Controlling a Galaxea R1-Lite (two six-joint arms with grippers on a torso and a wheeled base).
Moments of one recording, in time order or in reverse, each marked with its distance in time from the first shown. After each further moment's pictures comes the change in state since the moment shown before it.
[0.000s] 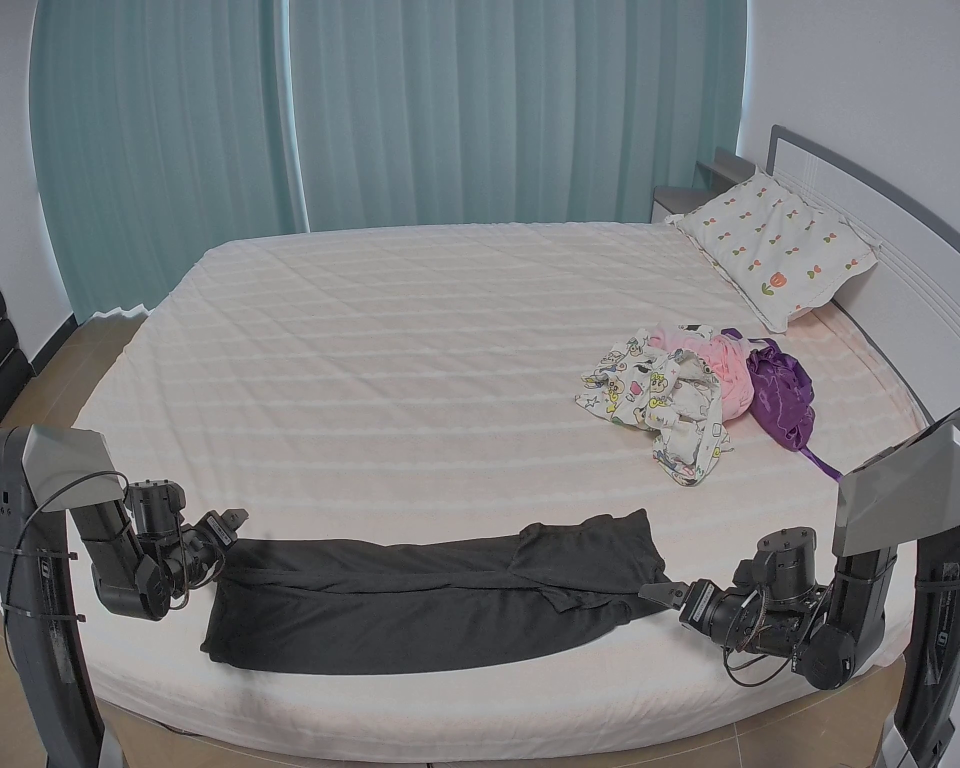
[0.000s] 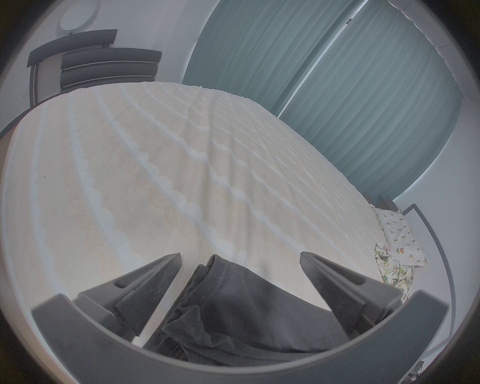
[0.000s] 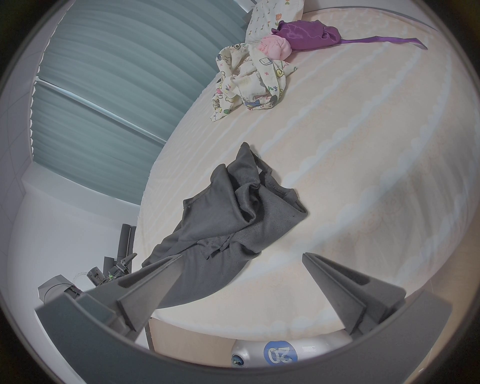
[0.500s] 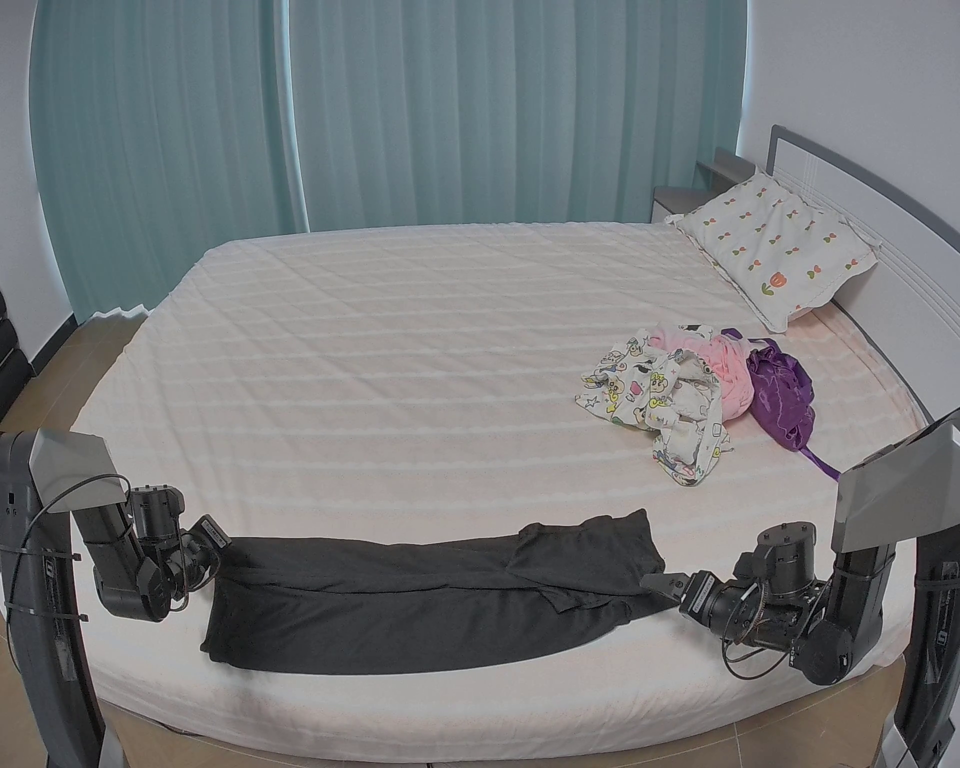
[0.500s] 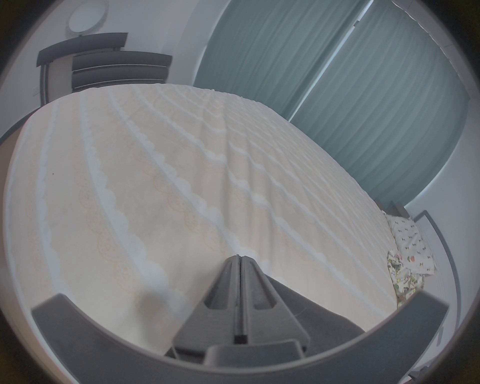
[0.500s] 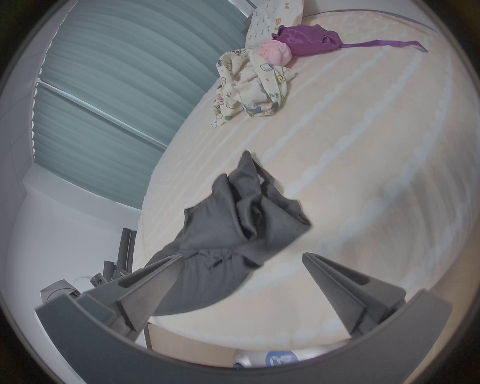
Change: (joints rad) left arm 0.022 0.040 -0.022 -0.005 0.061 -0.013; right arm -0.009 0.005 -0.022 -0.006 -0.015 0.001
